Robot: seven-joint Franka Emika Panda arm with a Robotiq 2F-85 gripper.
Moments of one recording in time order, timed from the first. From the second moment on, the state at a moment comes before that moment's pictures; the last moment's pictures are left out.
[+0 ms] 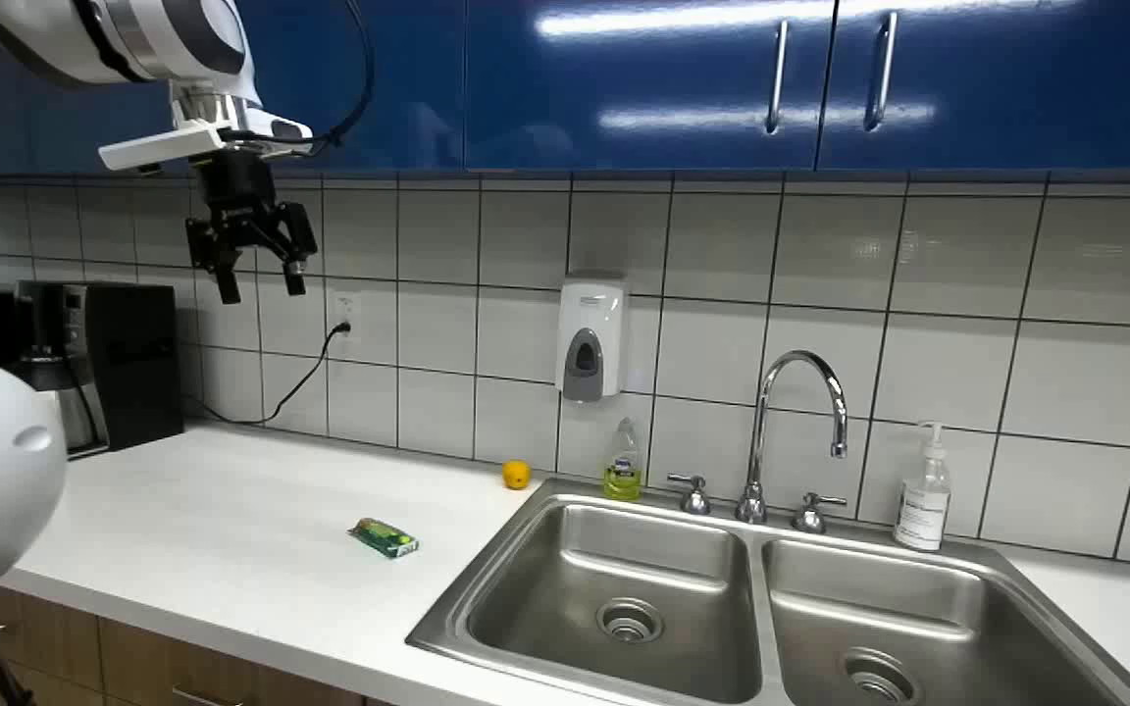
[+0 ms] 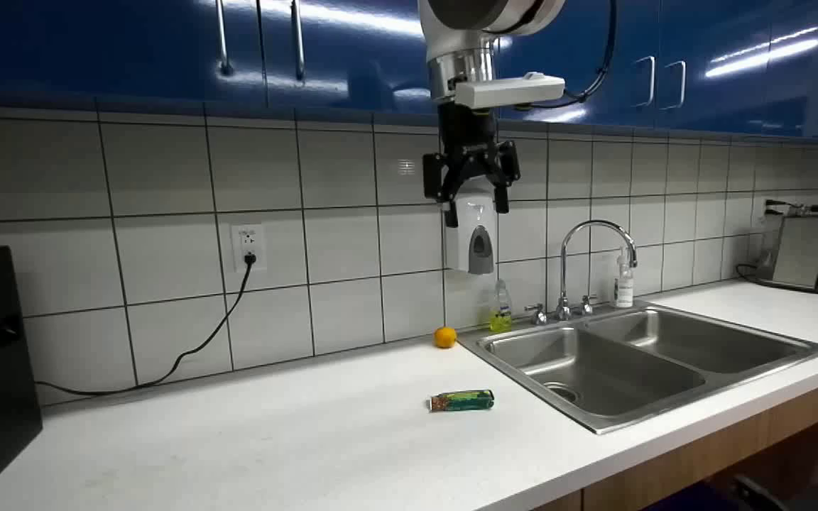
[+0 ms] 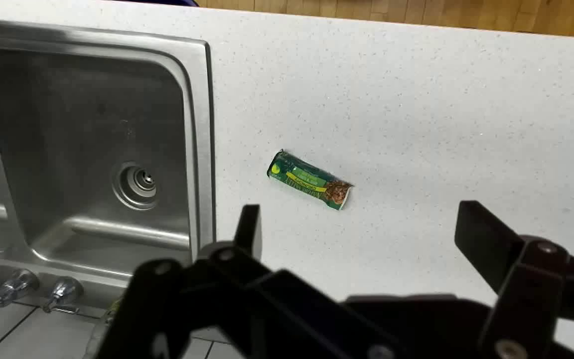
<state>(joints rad) 0.09 -0.36 0.33 -2.18 -0.08 1.85 0.28</state>
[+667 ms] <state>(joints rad) 0.10 -0.42 0.28 -2.23 -0.08 1.85 0.32</state>
